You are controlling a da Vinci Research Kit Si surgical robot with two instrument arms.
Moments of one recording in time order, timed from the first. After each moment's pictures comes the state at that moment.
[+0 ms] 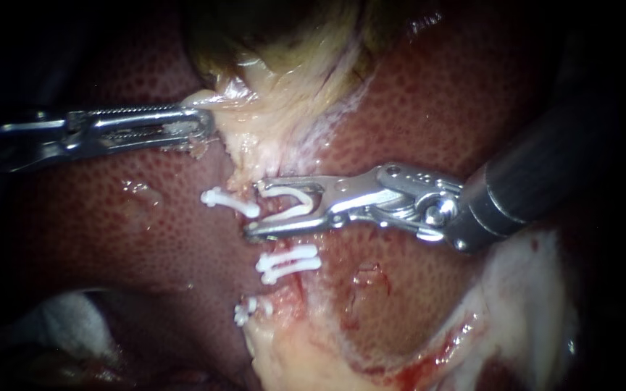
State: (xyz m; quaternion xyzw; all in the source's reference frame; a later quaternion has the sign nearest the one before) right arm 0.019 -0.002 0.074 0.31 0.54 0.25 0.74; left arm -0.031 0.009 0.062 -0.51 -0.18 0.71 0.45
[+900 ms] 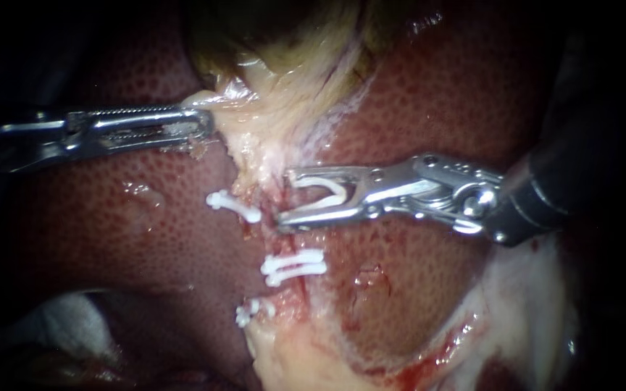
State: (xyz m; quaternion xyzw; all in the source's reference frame) right arm 0.013 -0.001 0.072 0.31 0.54 0.26 0.74; left arm -0.031 0.009 0.062 -0.51 -0.18 0.71 0.45
